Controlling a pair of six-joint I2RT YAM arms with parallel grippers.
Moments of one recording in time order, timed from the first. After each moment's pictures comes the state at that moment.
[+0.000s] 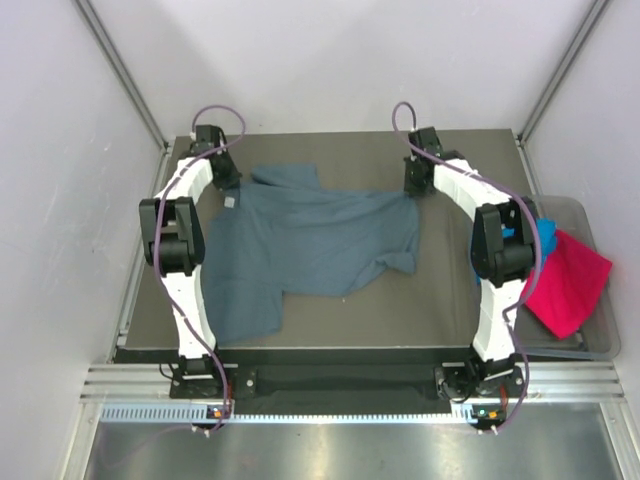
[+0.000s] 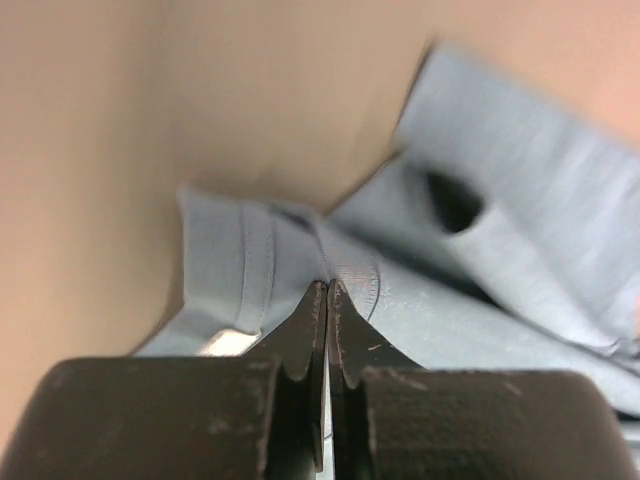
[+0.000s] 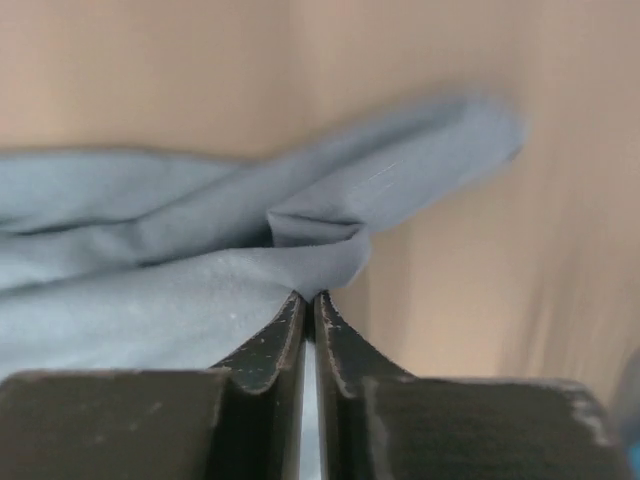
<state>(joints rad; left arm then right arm) 0.03 2.19 1.79 -0.51 0.06 -0.44 0.26 2.04 1.63 -0.57 0.13 0.28</state>
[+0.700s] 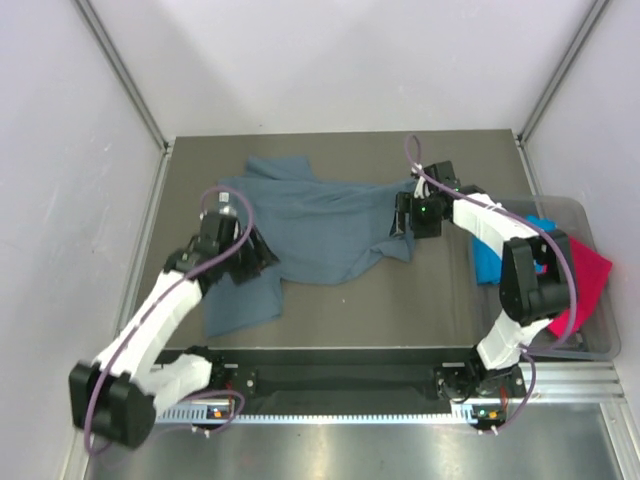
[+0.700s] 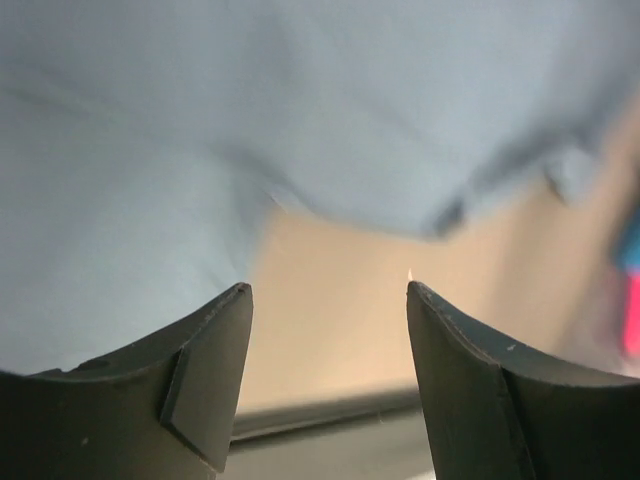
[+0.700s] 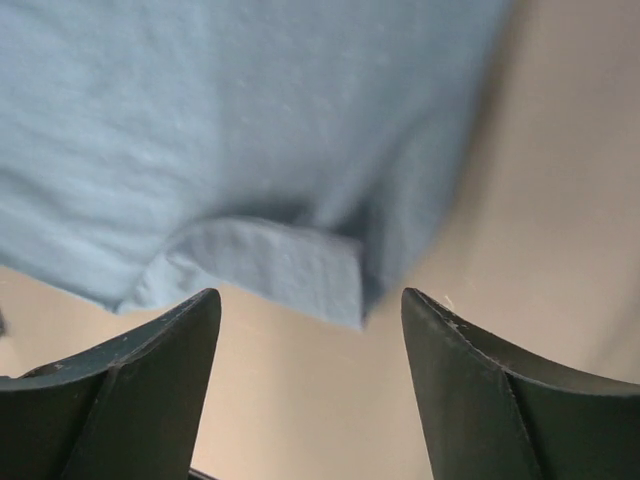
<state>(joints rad) -0.26 1.11 0.86 -0.64 0.13 -0.74 0.26 1.66 1.18 -0.56 -0.22 0.27</state>
